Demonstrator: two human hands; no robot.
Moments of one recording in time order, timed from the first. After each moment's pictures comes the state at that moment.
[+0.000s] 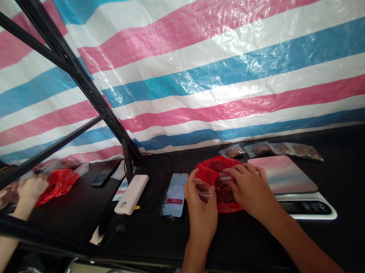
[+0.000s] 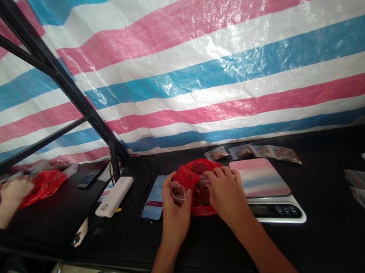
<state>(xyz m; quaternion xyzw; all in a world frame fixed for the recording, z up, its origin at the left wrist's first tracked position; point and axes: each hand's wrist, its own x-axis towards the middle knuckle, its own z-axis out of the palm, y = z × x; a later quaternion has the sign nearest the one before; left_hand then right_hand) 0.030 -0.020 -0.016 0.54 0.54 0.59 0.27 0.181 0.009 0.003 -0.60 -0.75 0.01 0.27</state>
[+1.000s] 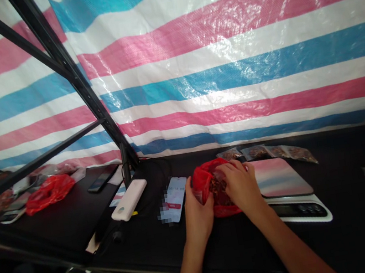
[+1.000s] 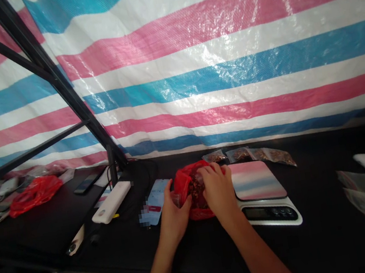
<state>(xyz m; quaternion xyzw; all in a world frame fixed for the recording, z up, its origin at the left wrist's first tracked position) 0.025 -0.008 -0.034 0.51 0.60 0.55 0.29 0.174 0.030 0.001 -0.59 -0.76 0.00 0.28</state>
